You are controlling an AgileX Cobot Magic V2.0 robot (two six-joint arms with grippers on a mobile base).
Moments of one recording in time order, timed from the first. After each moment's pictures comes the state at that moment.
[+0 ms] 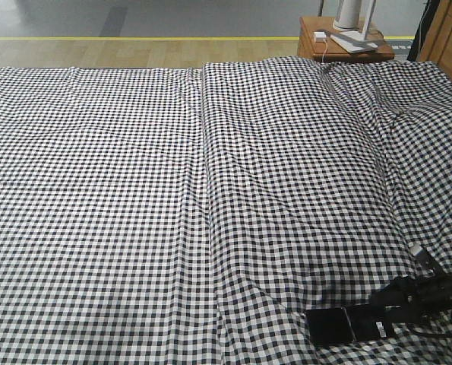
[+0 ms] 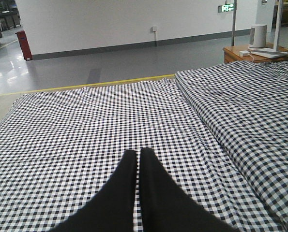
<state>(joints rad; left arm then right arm) -0.01 -0.02 0.03 0.06 0.19 0.04 -0.57 2.85 -1.67 0.86 1.16 -1.14</state>
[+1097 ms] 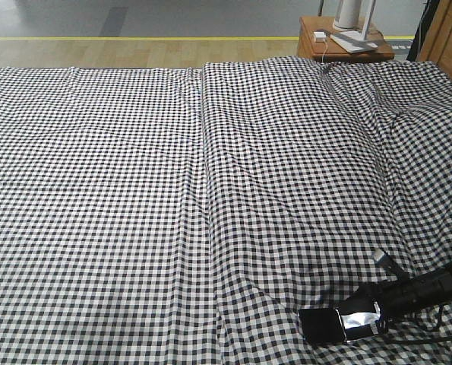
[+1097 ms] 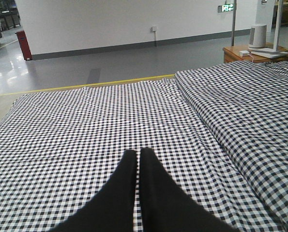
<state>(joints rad) -0.01 -0.02 0.03 0.06 0.19 0.04 -0.42 2.91 -1.67 0.92 1.15 -1.17</state>
